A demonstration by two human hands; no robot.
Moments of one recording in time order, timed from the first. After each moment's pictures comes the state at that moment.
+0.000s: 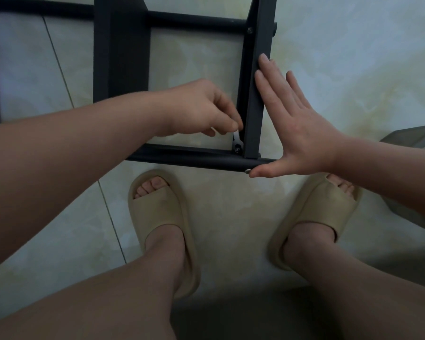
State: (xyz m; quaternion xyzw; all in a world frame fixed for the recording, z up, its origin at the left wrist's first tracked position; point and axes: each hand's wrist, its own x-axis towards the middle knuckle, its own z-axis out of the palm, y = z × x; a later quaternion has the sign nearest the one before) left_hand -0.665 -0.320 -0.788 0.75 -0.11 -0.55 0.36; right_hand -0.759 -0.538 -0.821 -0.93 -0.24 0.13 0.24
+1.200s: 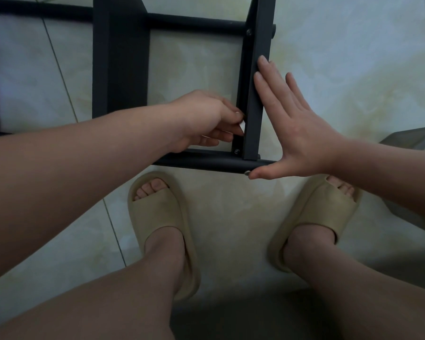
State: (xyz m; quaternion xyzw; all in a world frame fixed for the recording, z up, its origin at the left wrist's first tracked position) left_hand -0.683 -0.336 -0.787 0.69 0.14 -0.55 0.46; right_hand -0.758 -0.537 -0.820 -0.93 -0.24 0.12 0.24
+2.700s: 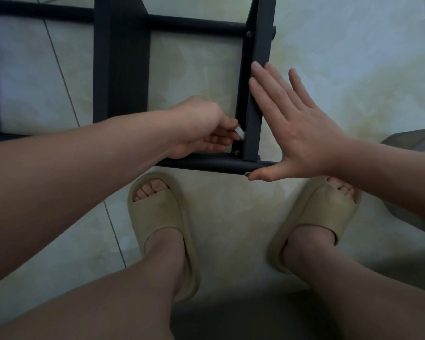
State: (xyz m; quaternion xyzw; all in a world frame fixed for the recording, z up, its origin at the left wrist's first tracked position) left_hand -0.688 -0.331 -0.789 0.64 0.20 -0.56 0.49; right_hand -0.756 -0.538 -0.814 -0.95 -0.27 0.09 0.13
